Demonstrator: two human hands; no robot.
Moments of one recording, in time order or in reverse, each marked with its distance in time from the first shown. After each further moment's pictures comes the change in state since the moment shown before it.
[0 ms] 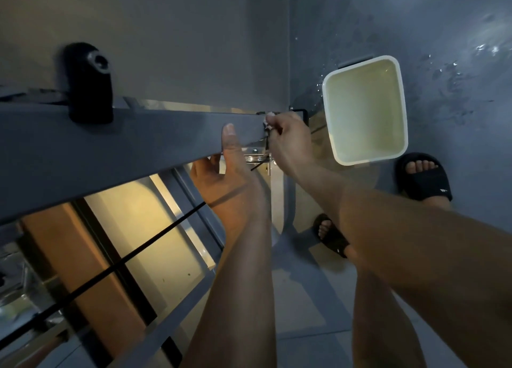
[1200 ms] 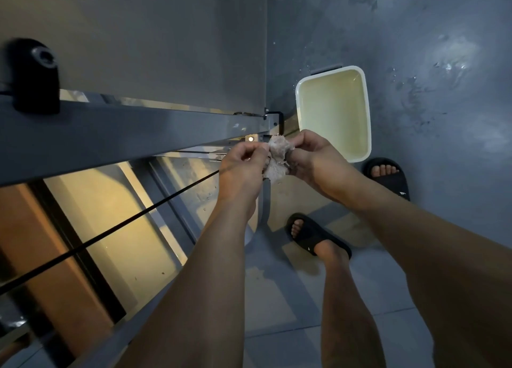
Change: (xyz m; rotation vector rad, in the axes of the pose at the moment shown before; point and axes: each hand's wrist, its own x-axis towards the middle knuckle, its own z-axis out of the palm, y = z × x) left_hand -0.006 -0.041 0.024 0.441 -0.509 -0.330; right_hand -0.034 0.034 -0.117 0.691 -0.434 0.282
